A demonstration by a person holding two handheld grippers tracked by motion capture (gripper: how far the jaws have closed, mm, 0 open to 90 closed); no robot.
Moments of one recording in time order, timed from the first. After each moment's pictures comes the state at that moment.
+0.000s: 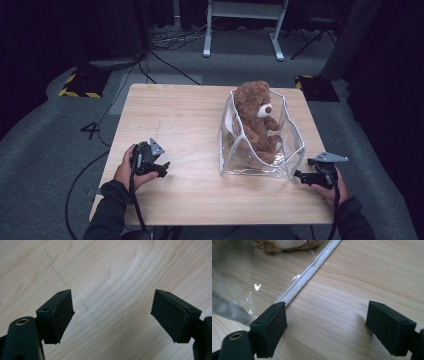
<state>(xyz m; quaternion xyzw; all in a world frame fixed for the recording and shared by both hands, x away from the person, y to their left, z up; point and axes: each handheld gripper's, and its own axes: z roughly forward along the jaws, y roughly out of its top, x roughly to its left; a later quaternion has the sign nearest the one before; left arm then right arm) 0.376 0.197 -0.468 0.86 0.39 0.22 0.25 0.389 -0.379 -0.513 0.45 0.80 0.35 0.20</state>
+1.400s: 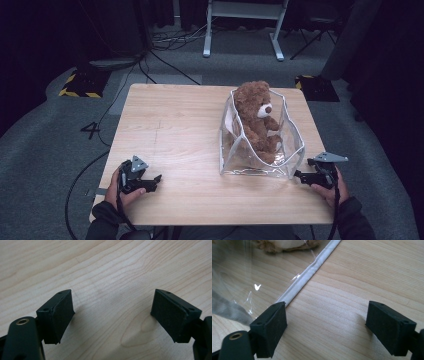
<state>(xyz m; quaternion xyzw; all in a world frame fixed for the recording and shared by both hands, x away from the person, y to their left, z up) 0.339 0.237 -0.515 0.81 0.46 0.18 0.33 0.389 -0.379 -0.513 0.45 0.80 0.35 0.20</state>
